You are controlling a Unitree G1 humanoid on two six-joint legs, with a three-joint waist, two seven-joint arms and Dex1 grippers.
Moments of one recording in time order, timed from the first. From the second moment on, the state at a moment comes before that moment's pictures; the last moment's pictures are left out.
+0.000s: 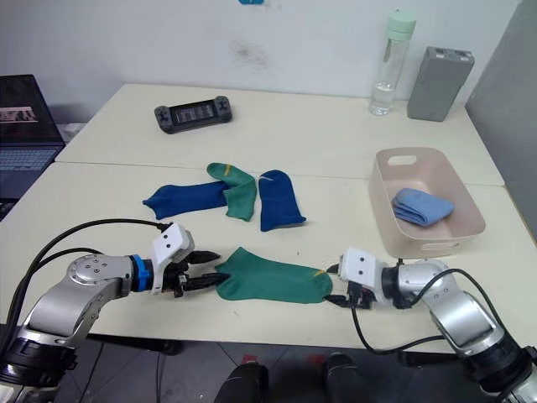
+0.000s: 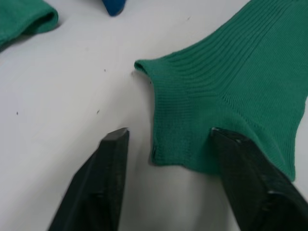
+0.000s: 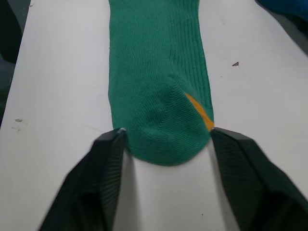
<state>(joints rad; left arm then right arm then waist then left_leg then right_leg) -0.18 0.84 -0.05 -0.11 -0.34 0.49 -1.02 -0.22 -0.75 0.30 -0.36 0.18 0.42 0.98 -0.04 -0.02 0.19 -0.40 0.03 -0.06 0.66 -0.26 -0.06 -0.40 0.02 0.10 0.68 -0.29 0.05</state>
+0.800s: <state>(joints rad) 0.04 0.69 0.02 -0.55 -0.67 0.89 -0.87 -0.58 -0.54 0.38 0.05 0.03 0.17 1.00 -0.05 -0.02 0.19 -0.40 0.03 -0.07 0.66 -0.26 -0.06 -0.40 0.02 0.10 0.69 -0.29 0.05</state>
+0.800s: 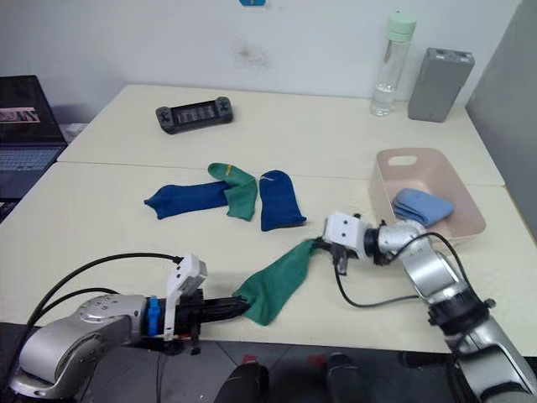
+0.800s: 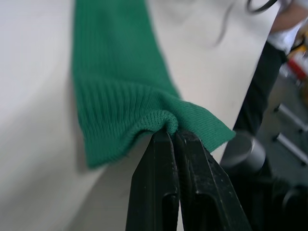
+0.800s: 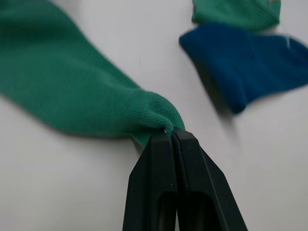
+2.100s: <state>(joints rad) -0.19 0.79 0.11 -0.31 -0.66 0.74 -0.93 -0.42 -0.63 0.26 -0.14 0.17 0.18 1.18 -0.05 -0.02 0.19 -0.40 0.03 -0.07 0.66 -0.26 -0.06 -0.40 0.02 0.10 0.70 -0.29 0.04</state>
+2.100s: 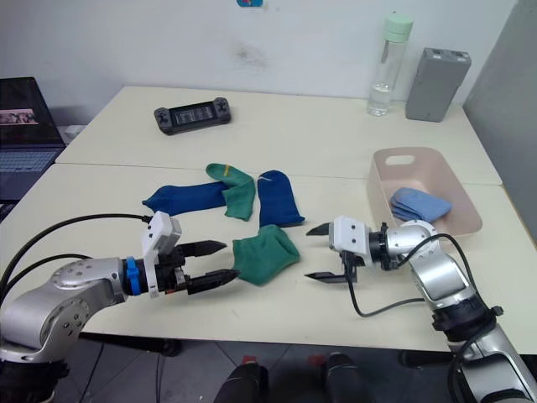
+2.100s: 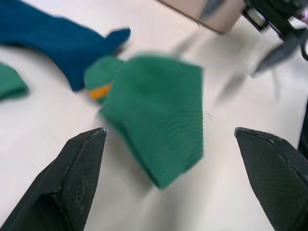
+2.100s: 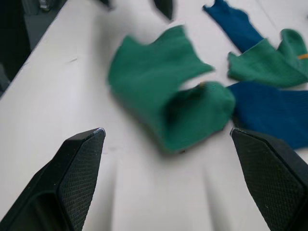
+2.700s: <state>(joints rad) -0.19 0.82 0.14 -0.33 -0.81 0.87 -1.01 -0.49 -0.48 0.32 -0.21 0.18 0.44 1.03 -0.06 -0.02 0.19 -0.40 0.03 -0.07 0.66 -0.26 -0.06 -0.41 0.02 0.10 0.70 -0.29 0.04</state>
